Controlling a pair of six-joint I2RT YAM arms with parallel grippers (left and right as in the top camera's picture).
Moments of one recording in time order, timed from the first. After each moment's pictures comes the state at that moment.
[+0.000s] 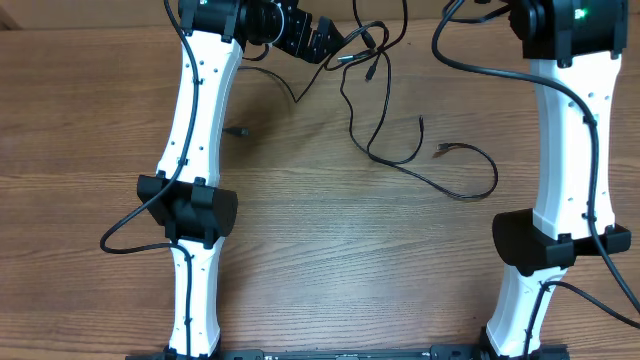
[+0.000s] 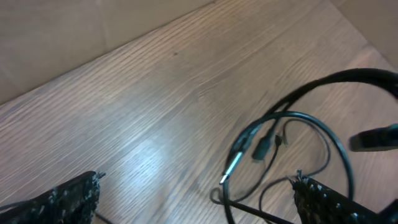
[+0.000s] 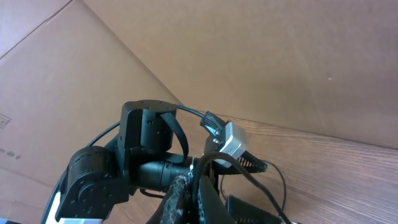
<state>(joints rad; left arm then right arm) -0.22 2.40 2.72 -1.21 0.61 0.18 0.18 2.11 2.79 -1.02 -0.70 0.41</state>
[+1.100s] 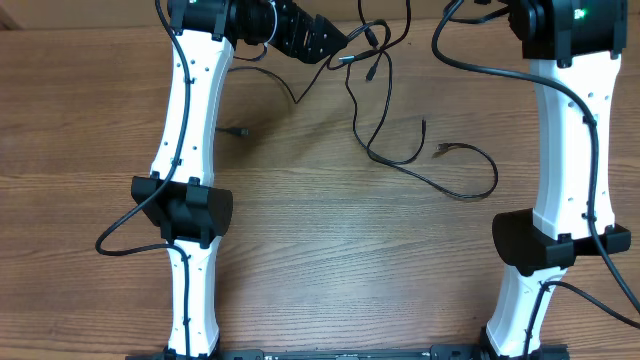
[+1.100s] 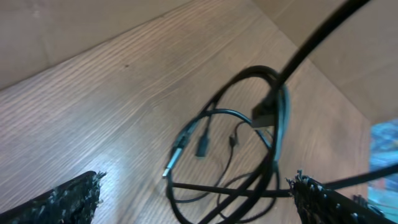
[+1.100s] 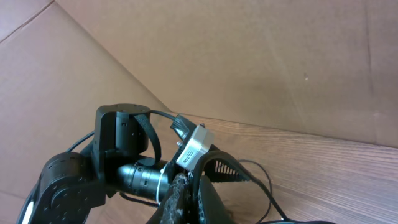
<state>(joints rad) -0.19 2.40 2.72 -1.23 0.83 0.19 0.18 2.11 2.79 -1.04 -0.62 0.41</state>
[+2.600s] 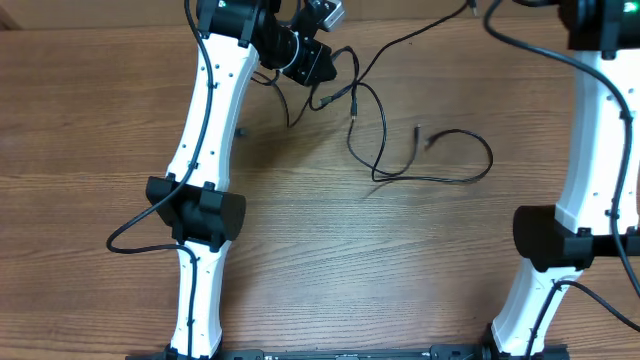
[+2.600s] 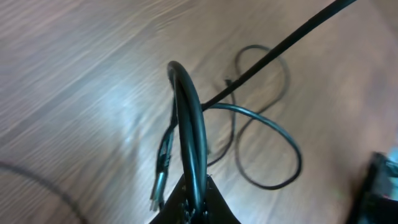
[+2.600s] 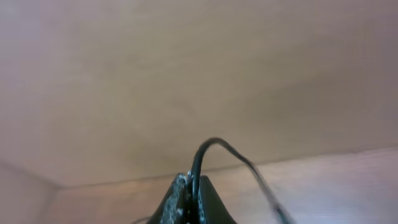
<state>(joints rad) -0.26 2.40 2.73 -1.48 0.57 0.27 0.00 2.11 2.79 -1.06 -0.25 0.41</state>
